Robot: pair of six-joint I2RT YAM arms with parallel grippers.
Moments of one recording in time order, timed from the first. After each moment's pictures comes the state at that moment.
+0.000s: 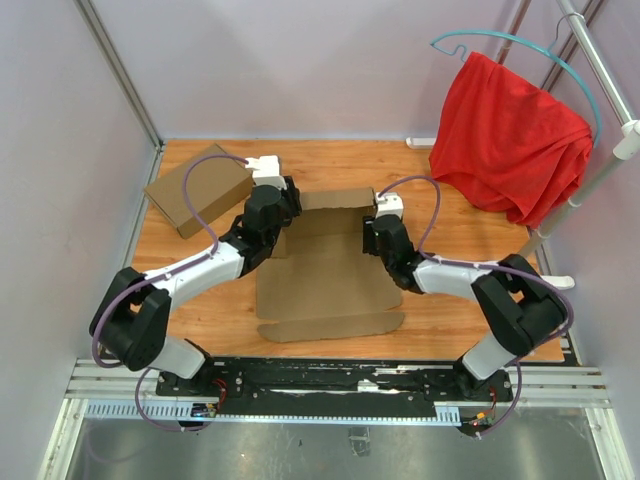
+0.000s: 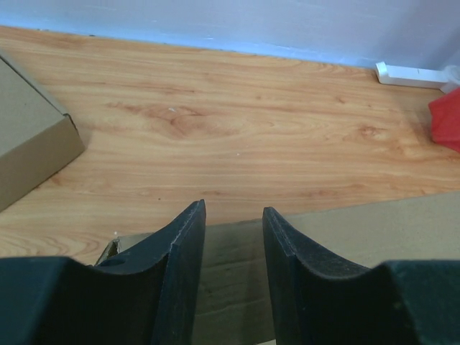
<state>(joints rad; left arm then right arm) -0.59 1.44 0.86 0.39 -0.45 -0.32 0.64 1.61 0.69 0.44 0.43 0.25</state>
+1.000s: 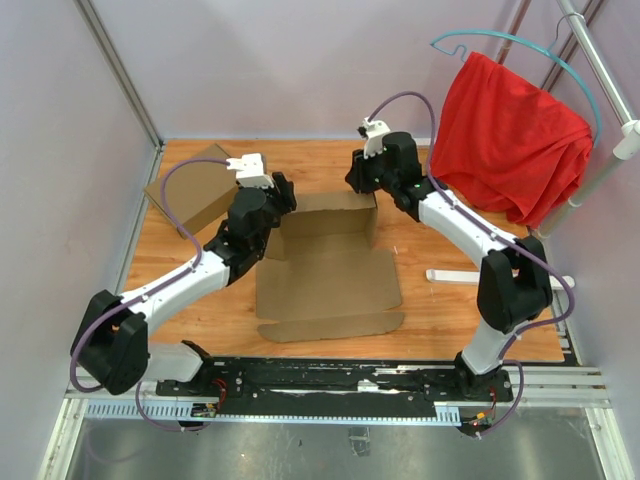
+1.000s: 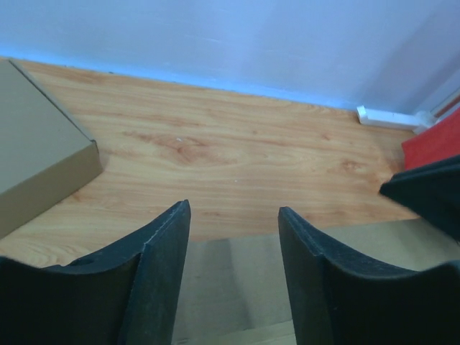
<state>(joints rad) -0.59 1.31 0.82 0.40 -0.48 -0.32 0.46 1.69 1.37 -0.08 -0.16 0.09</state>
